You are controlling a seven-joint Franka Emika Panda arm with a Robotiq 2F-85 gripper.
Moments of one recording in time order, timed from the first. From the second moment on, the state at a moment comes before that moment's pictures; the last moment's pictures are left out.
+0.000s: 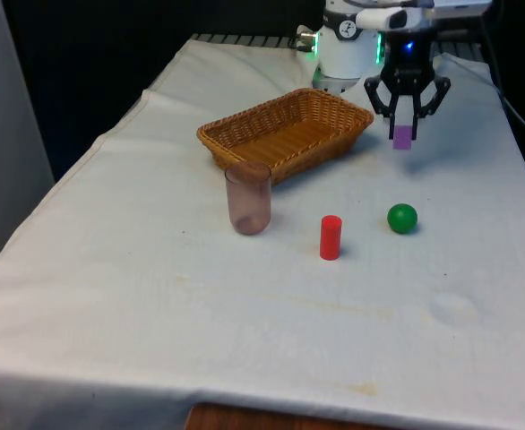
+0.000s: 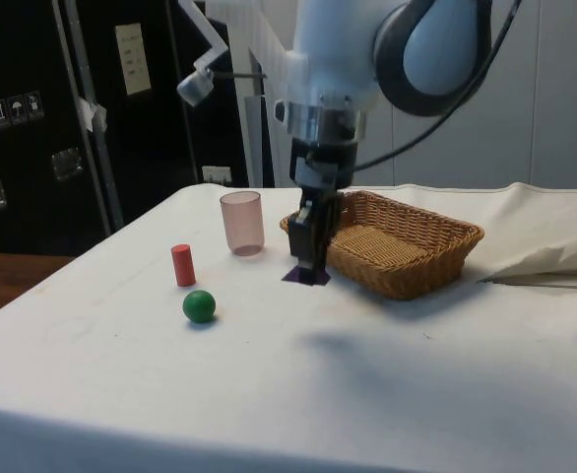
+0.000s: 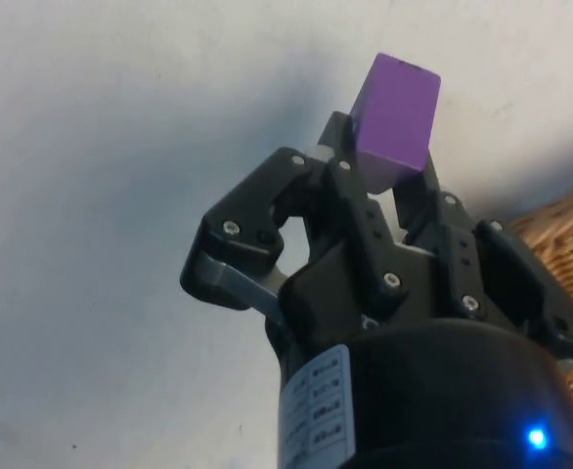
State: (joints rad) arm 0.25 0.08 -0.01 -2.68 -0.01 2.95 0.30
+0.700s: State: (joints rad) arm 0.24 -0.14 -0.12 -2.74 -0.01 2.83 0.17
